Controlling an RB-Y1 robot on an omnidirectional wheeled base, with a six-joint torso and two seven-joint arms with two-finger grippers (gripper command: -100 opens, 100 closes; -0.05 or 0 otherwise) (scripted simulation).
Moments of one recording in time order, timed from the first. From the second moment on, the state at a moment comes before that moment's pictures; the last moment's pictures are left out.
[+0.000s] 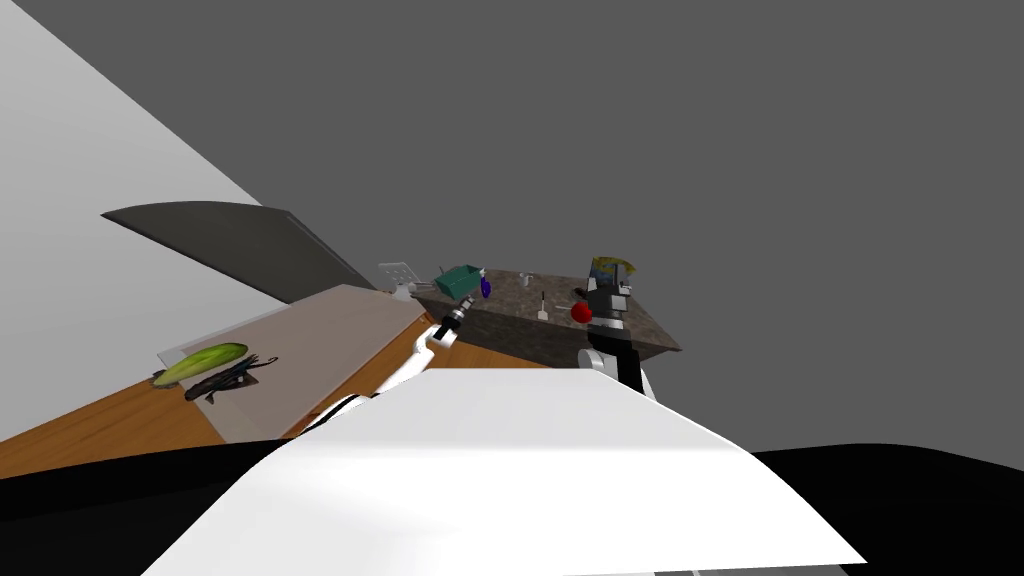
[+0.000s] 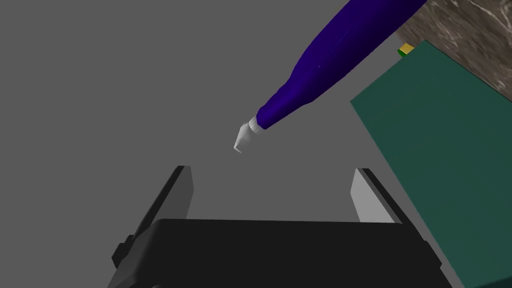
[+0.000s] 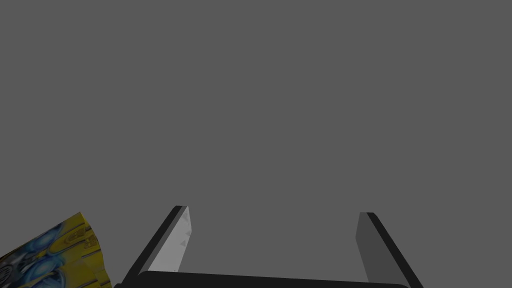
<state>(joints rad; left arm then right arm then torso) -0.11 0.50 -0.21 -1.31 -0.06 -0.40 -0.30 0.48 0.03 -0.02 -2.32 -0.06 -0.36 -0.03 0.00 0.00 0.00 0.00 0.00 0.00</state>
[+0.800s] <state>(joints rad) -0.27 0.56 -0.28 -1.11 -0.15 -0.36 -0.36 0.48 0.03 -0.02 -2.32 -0.06 -0.36 -0.03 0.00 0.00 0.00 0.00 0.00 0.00</state>
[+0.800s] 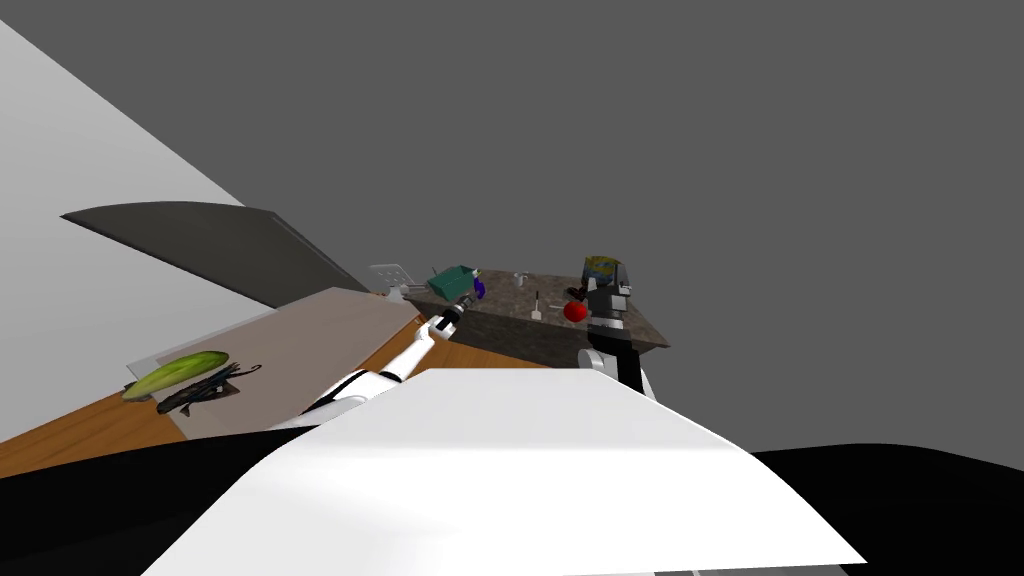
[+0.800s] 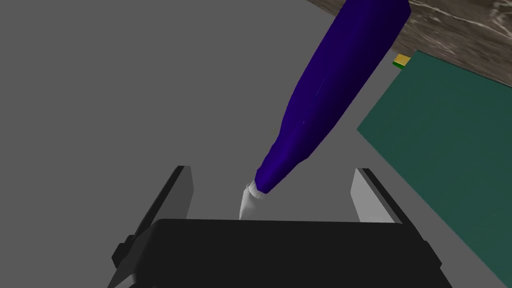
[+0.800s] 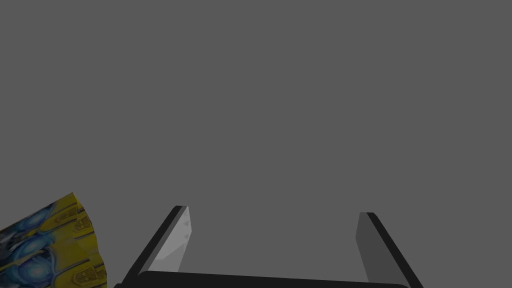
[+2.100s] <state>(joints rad) -0.50 0.67 -0.35 -0.84 -0.29 -0.28 -0.46 0.48 0.03 -0.02 -2.32 -0.06 -0.36 -0.03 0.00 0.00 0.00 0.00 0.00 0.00</state>
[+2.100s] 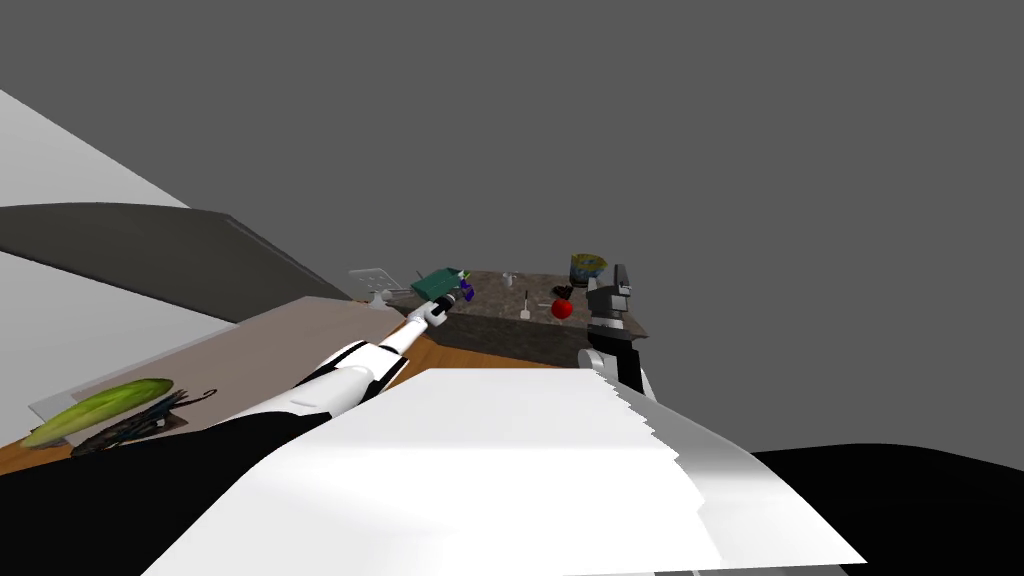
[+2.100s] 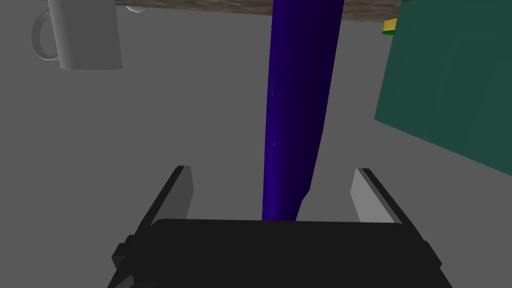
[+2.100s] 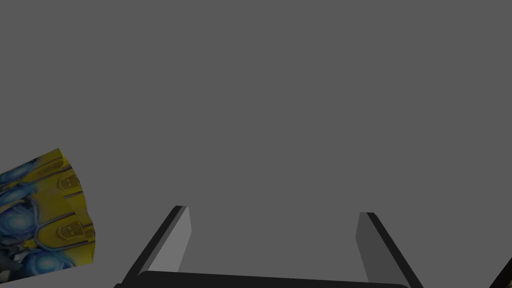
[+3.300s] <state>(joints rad) -0.54 0.65 -0.01 -0.61 -0.32 -0.26 -0.62 0.48 0.03 -0.02 -2.32 -0.06 -0.36 -0.03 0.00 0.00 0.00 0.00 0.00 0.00</state>
